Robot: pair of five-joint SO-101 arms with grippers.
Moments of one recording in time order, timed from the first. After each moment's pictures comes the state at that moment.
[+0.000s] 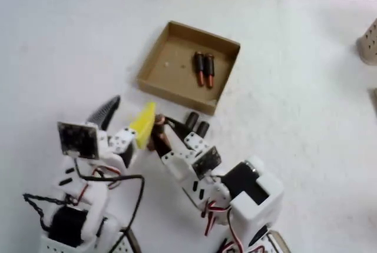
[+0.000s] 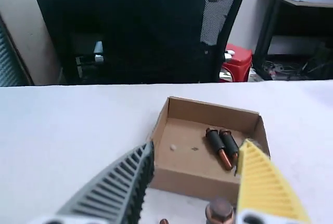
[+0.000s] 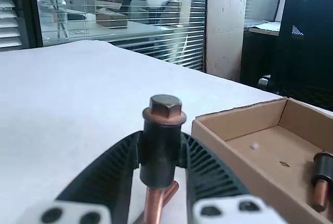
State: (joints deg) left arm 11.1 -104.5 79.6 39.8 19.5; right arm -42.2 13.8 88.7 -95.7 4.5
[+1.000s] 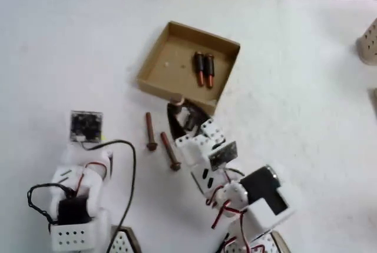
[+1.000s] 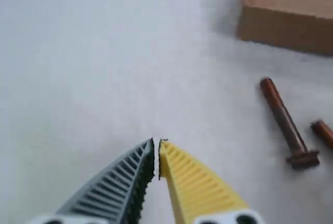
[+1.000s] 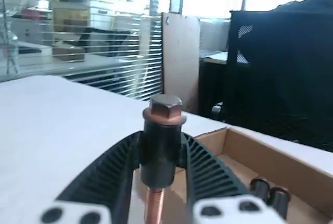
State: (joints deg) left arm -10.4 -104.5 97.1 56.4 -4.5; right arm -32.1 5.1 88.7 -95.1 4.5
